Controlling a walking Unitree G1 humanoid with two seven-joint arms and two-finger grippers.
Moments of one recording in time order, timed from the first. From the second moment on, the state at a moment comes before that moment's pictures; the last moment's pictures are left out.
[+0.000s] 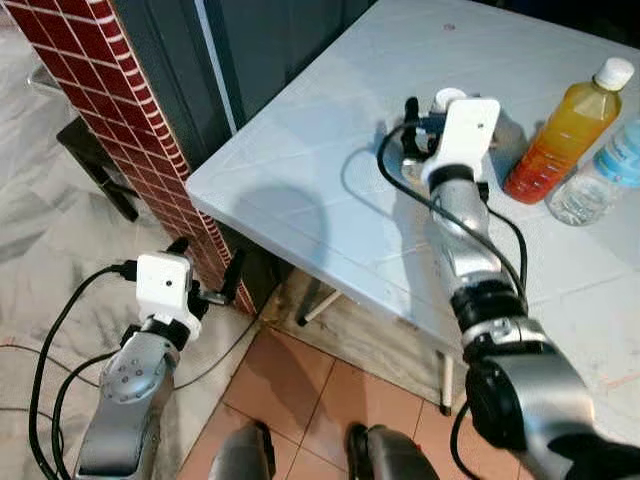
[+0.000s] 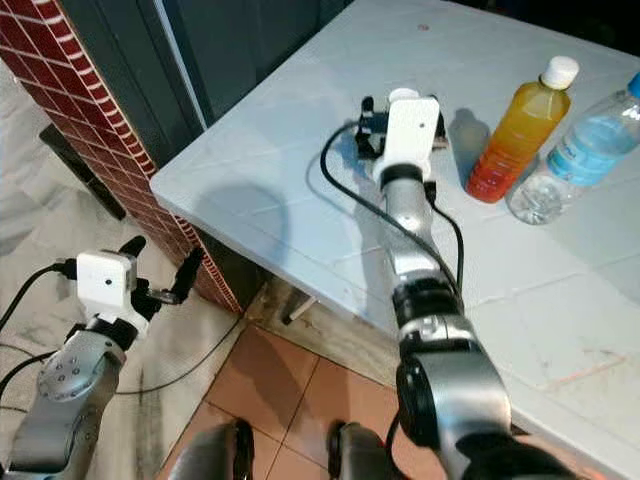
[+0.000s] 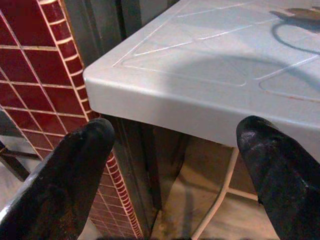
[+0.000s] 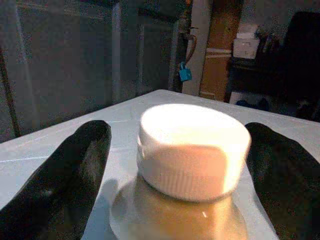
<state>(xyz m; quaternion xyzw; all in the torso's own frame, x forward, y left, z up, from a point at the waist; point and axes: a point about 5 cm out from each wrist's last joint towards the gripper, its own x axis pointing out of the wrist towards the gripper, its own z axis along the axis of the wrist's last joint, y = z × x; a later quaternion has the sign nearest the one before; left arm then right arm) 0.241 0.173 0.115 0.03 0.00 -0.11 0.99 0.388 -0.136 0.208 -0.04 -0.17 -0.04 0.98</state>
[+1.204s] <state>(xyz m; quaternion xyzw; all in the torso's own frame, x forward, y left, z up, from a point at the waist) 0.243 0.171 0.117 0.03 -0.01 -0.11 0.99 0.397 -0.130 0.218 -0.05 -0.19 -0.01 0.98</state>
